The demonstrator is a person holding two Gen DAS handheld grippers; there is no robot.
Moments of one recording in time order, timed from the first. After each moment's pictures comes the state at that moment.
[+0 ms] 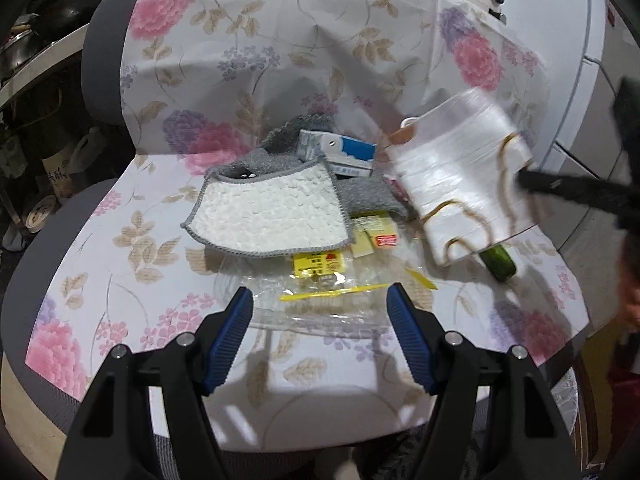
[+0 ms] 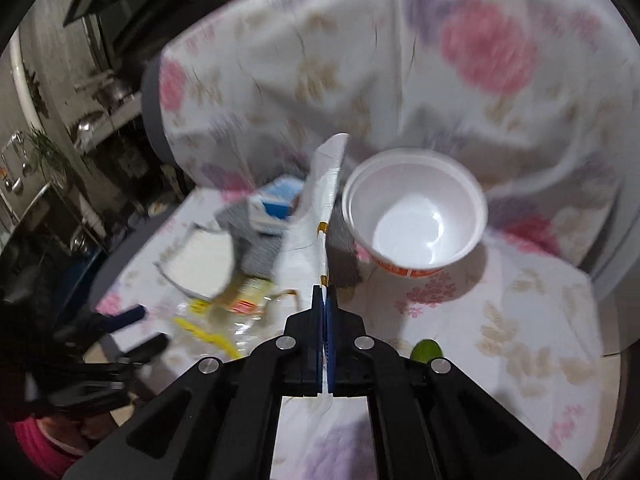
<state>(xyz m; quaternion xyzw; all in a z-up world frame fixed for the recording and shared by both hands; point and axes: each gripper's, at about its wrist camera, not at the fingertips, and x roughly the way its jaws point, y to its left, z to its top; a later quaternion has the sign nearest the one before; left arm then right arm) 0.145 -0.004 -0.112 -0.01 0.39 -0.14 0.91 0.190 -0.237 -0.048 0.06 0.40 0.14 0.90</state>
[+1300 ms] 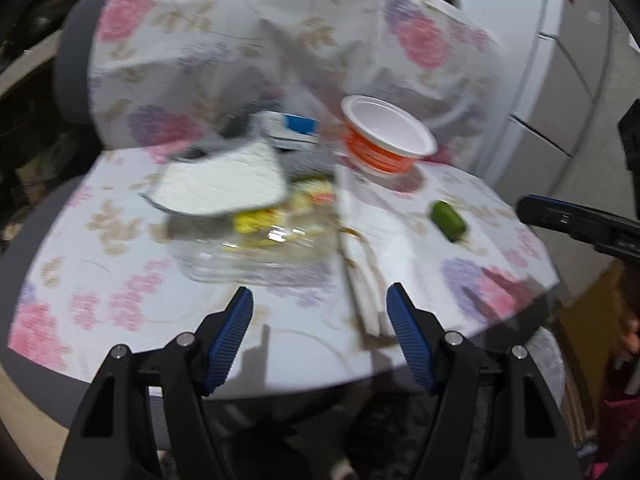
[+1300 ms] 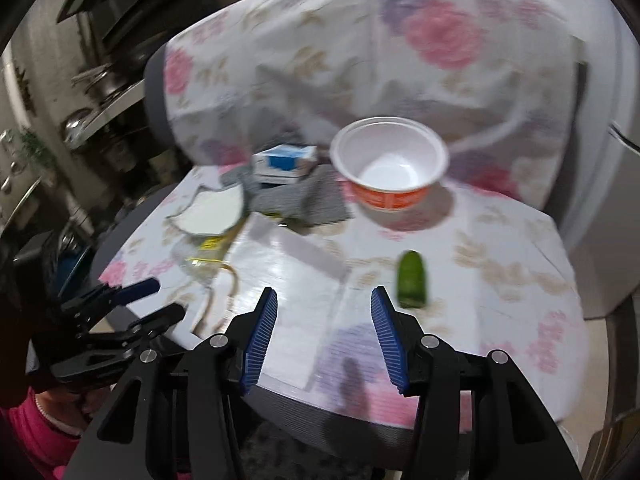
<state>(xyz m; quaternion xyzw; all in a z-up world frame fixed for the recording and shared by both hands) 0.107 -0.023 -0.117 0.00 0.40 -0.21 0.89 0.108 -0.240 -0.065 0.07 0.41 0.09 0.90</state>
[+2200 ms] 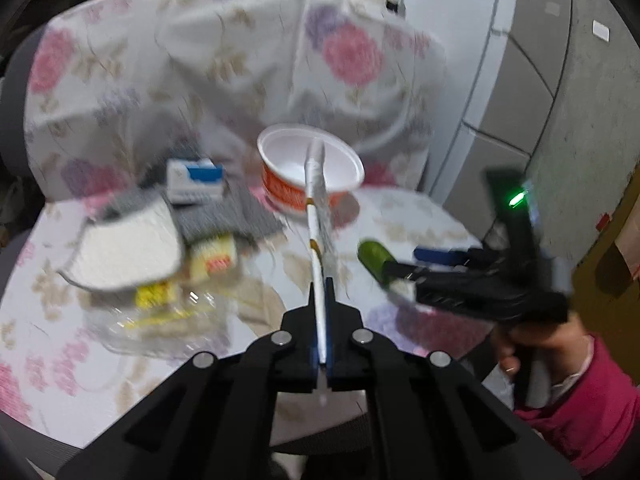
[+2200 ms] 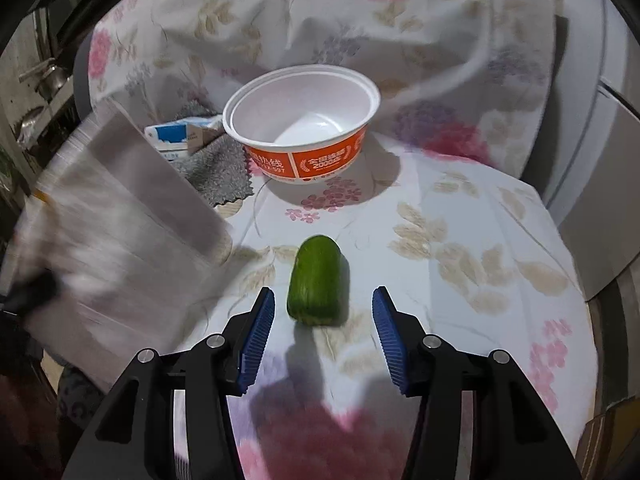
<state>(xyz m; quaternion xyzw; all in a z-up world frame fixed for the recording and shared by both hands) 0.122 -0.085 -0.088 0.00 0.35 -0.26 0.90 0.175 -0.277 -0.145 0.05 0.45 0.03 0.89</state>
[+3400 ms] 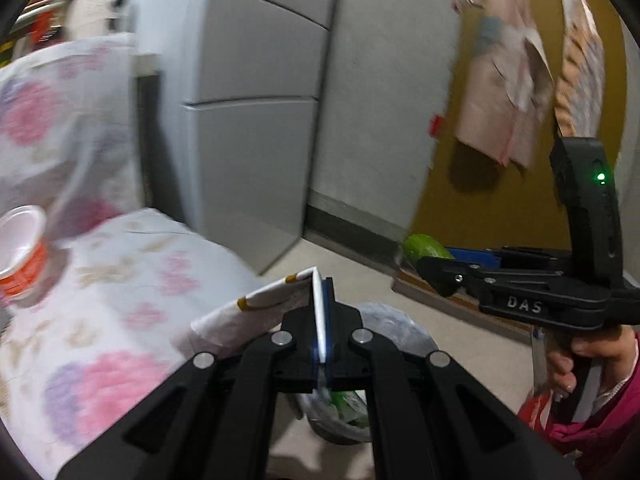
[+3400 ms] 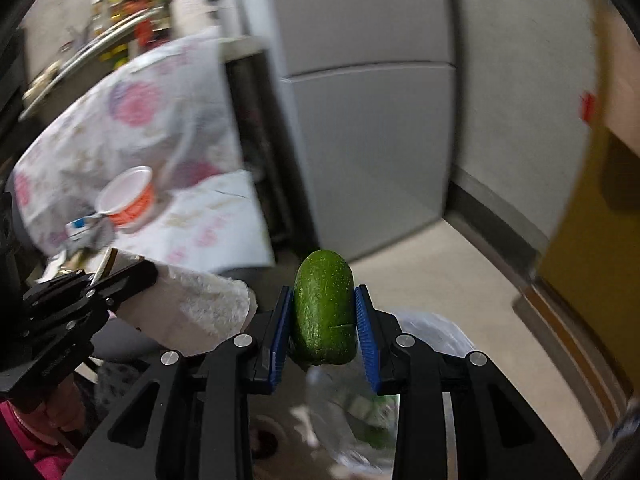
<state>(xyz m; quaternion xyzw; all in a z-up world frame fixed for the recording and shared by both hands) -0.035 -0.332 -0.116 0.12 0.28 -0.56 0.77 -0.141 -0.445 -0.104 0.18 0.34 -0.24 0.89</state>
